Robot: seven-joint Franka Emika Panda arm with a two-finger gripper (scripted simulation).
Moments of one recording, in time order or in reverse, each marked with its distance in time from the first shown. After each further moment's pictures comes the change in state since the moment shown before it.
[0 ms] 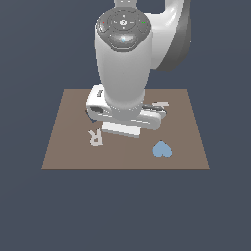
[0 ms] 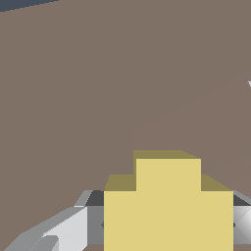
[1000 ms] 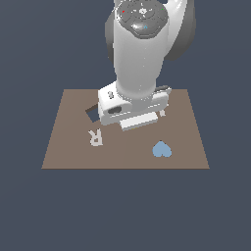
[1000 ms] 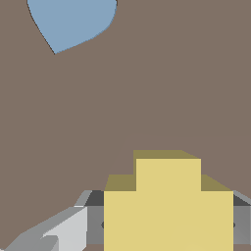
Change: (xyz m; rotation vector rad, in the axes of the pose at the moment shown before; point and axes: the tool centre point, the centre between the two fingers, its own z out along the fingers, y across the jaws) arm -0.027 -0.020 -0.002 0.000 0.000 -0.490
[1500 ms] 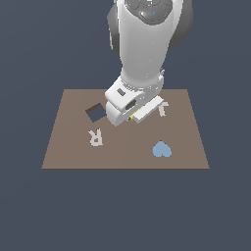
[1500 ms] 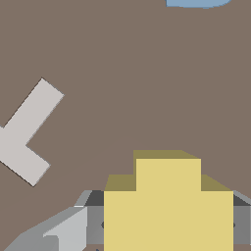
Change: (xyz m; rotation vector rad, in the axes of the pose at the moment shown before) arm -0.024 -0.019 -0.002 0.000 0.000 -0.440
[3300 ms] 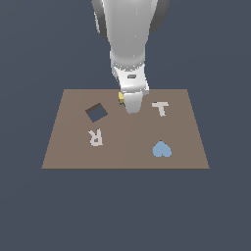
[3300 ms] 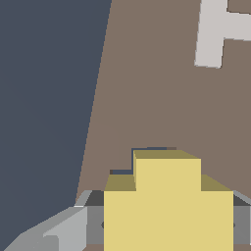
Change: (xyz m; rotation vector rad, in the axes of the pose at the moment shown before) arm -0.065 -0.021 -0.005 0.000 -0.001 -1.014
